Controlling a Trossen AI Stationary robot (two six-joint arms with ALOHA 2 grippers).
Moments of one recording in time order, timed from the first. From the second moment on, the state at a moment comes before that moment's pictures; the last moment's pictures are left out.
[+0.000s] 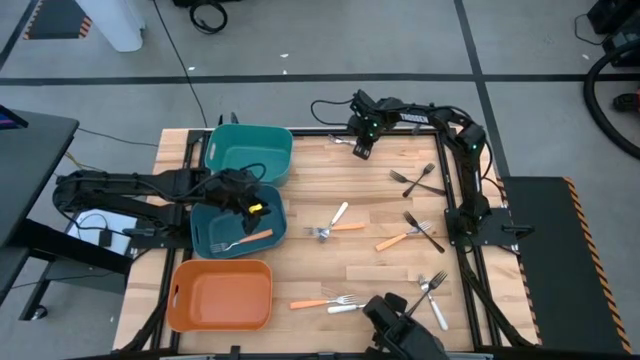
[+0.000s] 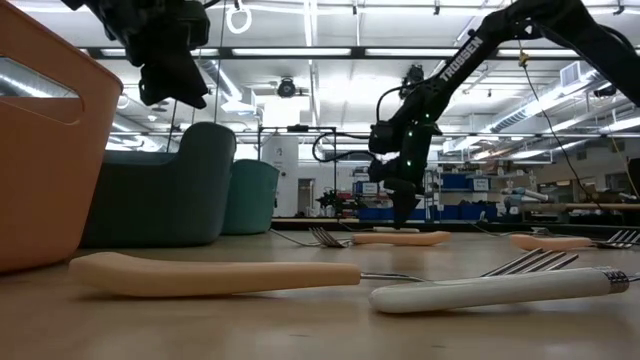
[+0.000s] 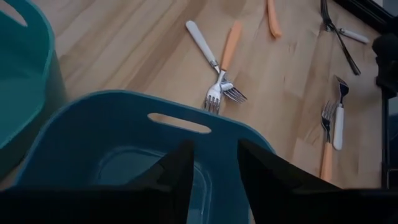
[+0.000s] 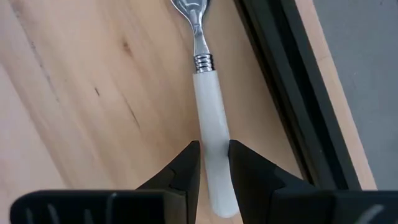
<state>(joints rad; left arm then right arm) 0.06 0.99 0.77 -0.54 -0.03 -0.49 -0.81 2.07 1.47 -0.68 -0.07 -0.38</state>
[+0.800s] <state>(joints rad) 0.12 0.99 0.77 -0.53 -0.03 -0.49 -0.80 2.09 1.47 -0.77 -0.07 -0.26</state>
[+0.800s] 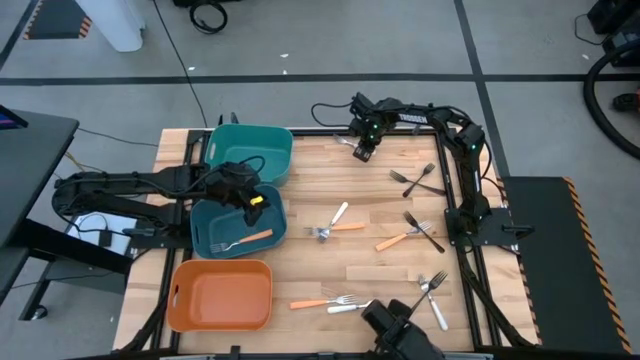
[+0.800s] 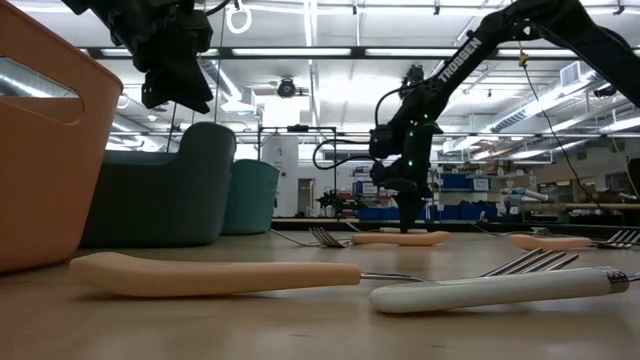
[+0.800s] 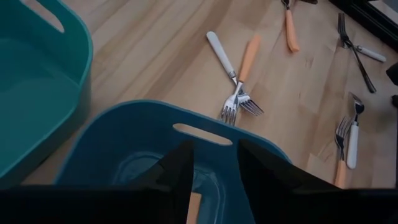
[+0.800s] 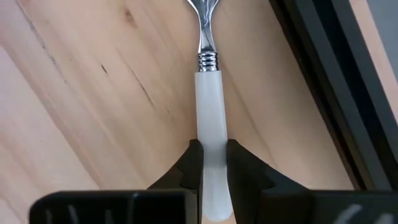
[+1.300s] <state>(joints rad) 0.12 0.99 0.77 -0.53 -0.03 -0.49 -0.78 2.07 1.47 -0.82 -0.09 -0.24</state>
